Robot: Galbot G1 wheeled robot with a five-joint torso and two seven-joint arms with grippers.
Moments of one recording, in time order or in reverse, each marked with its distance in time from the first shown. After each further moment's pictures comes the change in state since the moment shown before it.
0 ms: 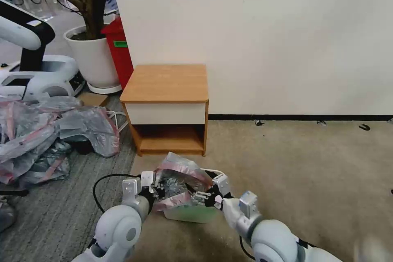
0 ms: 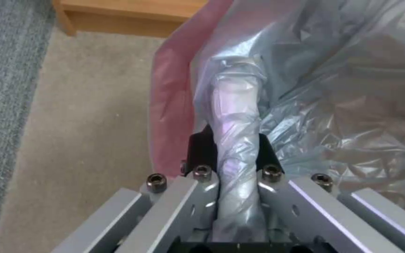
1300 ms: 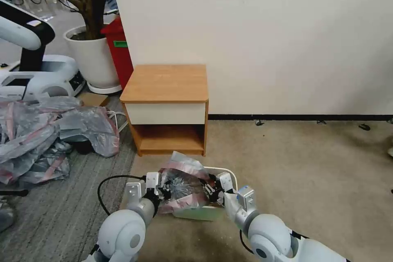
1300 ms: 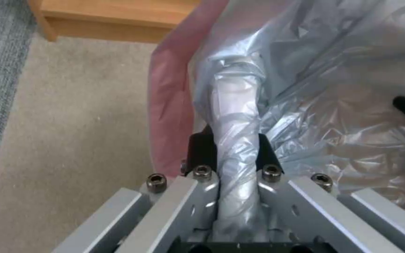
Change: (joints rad) left arm 0.038 -0.021 0.010 -0.044 0.039 -0.006 0.030; right arm 0.043 -0.005 -0.035 -0.041 0.021 0.004 0.054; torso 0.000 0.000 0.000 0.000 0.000
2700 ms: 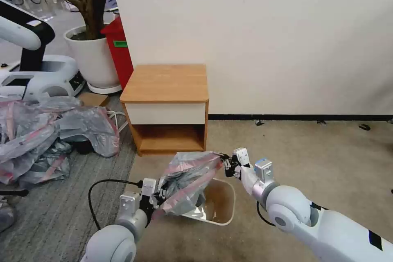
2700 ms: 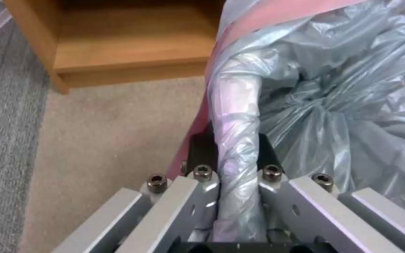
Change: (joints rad) left arm 0.130 0.017 -0.088 -0.010 0.308 -0.146 0.322; right arm 0.140 -0.155 0.072 0.048 0.169 -0.090 0.021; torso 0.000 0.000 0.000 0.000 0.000
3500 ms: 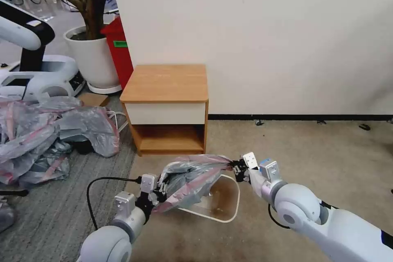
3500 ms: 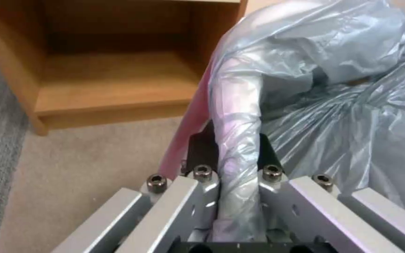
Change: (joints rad) left arm 0.013 -0.028 -0.040 0.009 0.022 -0.144 0.130; right arm -0.054 -0.044 0.069 0.013 0.037 -0.149 0.004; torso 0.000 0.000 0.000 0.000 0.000
